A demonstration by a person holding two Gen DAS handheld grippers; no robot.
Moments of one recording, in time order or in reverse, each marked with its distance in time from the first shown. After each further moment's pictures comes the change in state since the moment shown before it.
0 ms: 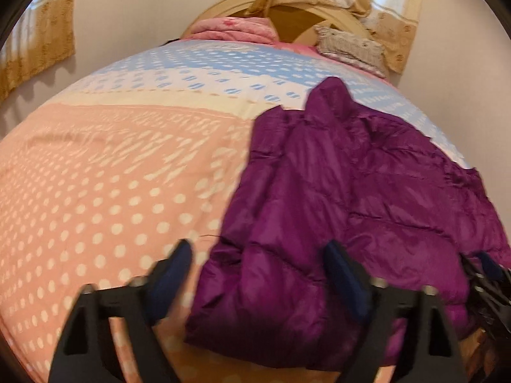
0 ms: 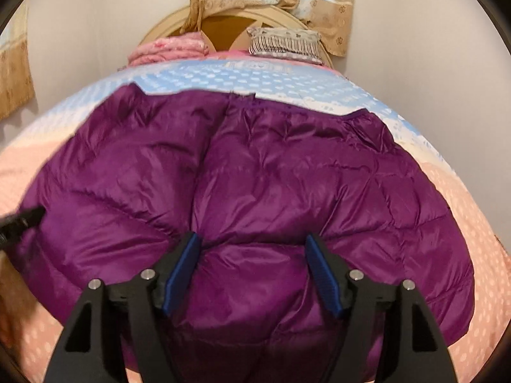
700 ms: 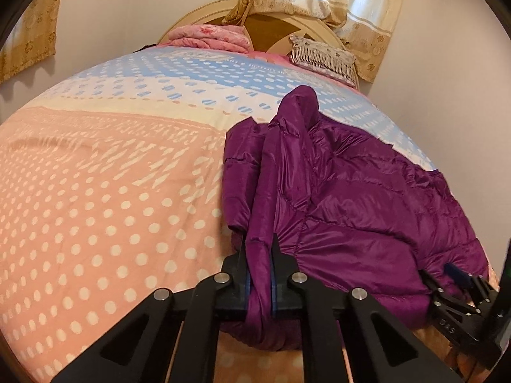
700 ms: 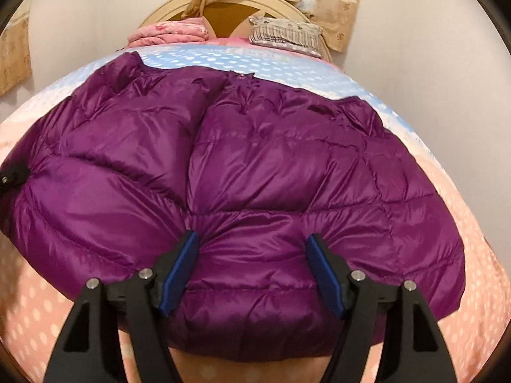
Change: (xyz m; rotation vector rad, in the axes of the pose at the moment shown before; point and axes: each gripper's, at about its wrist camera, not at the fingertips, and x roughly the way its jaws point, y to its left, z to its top) left arm -0.036 0.012 -0.004 0.003 -0.044 -0.139; right arm -0.017 0.009 -0.026 -0.014 0.043 -0.026
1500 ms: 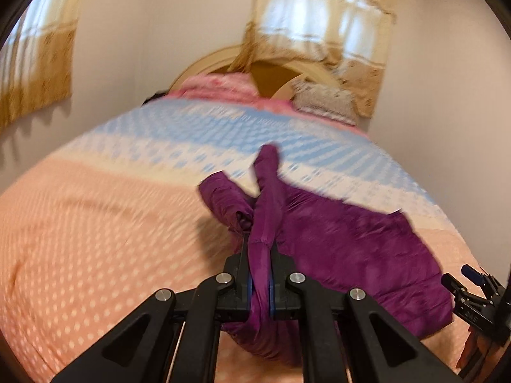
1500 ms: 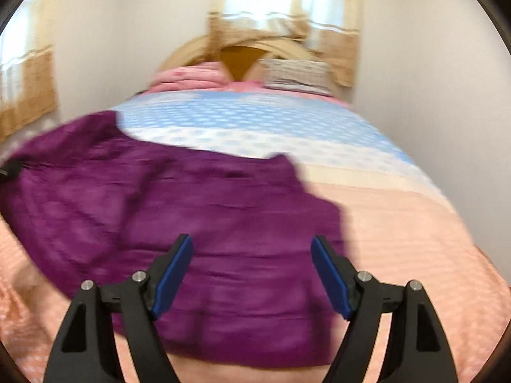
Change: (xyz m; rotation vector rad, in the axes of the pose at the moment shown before) left arm -0.117 -0.003 0.040 0.069 -0.198 0.038; right arm -0.069 -0.076 0.005 0.052 -0.189 0.007
